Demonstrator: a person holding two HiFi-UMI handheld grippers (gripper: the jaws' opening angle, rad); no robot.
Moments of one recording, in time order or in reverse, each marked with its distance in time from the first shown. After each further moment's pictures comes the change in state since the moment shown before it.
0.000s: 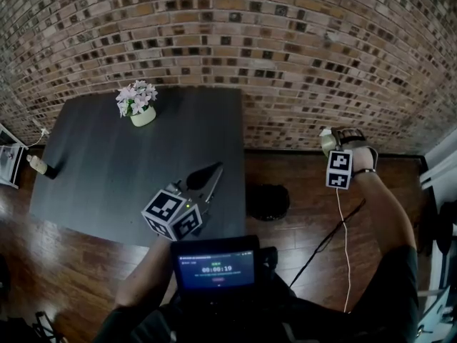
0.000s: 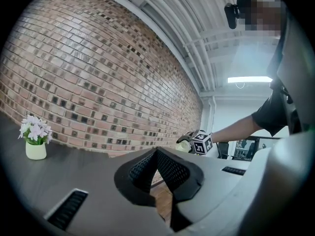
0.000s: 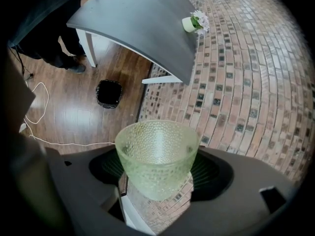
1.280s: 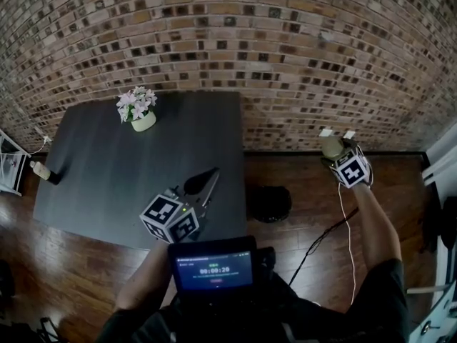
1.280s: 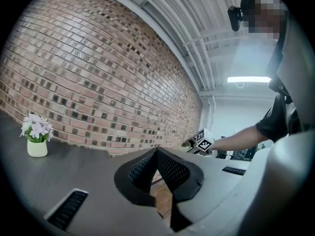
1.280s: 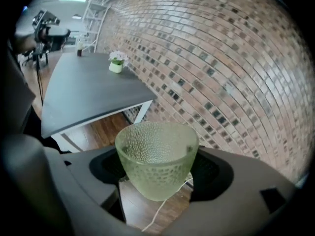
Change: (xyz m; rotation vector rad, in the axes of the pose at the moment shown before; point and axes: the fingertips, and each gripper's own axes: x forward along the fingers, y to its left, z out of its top) left arm -0.011 -0.008 -0.004 -0.007 0.025 -0.003; right arm 0.015 0.031 -0.014 0.997 -0.333 0.177
